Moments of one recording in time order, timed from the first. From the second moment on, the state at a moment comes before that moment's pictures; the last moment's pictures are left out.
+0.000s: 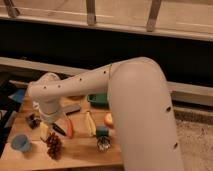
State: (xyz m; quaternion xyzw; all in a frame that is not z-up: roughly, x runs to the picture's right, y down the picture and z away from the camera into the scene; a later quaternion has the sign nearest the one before) arm -0.243 0.188 0.715 -0.42 0.07 0.27 0.86
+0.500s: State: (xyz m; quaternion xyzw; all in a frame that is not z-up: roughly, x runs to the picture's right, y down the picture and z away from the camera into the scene) arm -0.245 0.227 0.726 -0.45 0.10 0.26 0.85
